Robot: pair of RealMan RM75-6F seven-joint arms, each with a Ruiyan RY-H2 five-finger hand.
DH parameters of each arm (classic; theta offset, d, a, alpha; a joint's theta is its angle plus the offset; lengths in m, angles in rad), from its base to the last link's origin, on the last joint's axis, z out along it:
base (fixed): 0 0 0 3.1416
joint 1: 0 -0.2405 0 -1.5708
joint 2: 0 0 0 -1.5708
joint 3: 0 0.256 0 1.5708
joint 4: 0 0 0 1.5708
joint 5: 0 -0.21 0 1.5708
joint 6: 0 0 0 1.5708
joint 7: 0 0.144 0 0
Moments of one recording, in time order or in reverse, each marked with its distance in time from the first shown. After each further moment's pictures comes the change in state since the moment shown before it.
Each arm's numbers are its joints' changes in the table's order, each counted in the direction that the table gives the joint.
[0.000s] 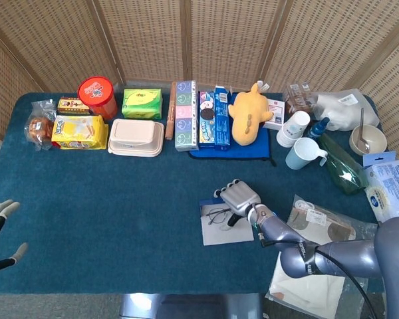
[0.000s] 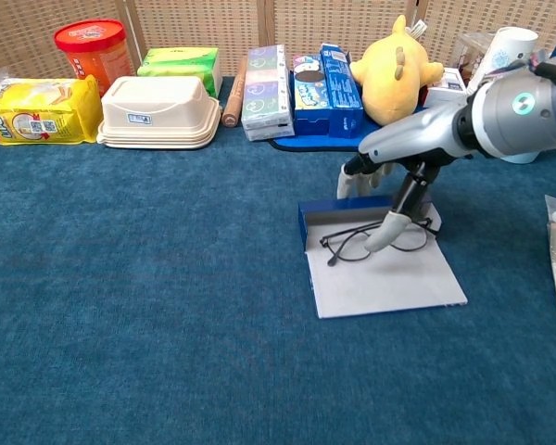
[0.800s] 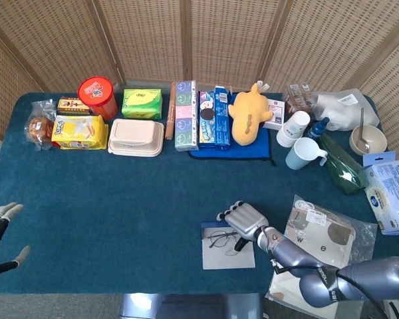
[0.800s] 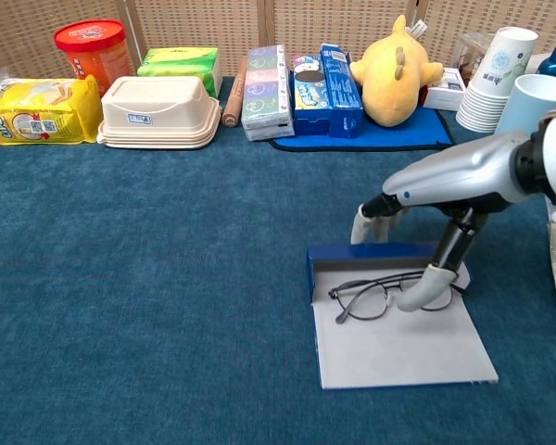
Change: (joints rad) left arm -0.006 0.001 0.015 0.021 -0.011 0.001 0.016; right arm 0.099 -0.078 -0.057 0.199 0.178 0.064 0.029
